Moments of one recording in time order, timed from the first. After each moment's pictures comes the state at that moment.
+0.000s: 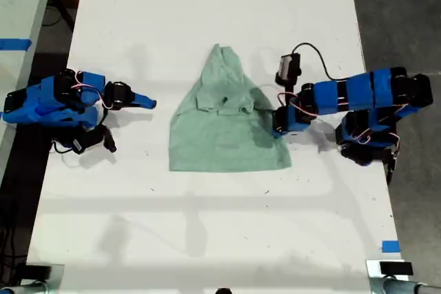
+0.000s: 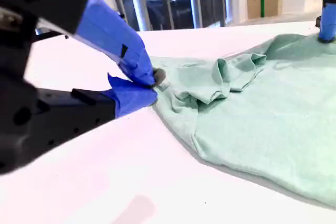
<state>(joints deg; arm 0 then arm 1) -17.0 206.4 181.8 56.0 13.4 5.0 114.7 118.6 69.0 -10.4</state>
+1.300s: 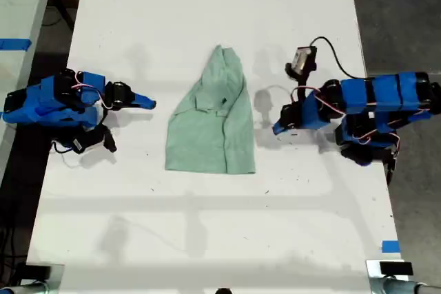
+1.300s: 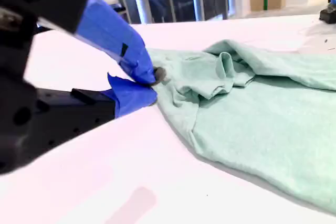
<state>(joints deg) -17.4 206.4 181.8 57.4 12.4 4.0 144.5 138.6 62.1 -9.6</state>
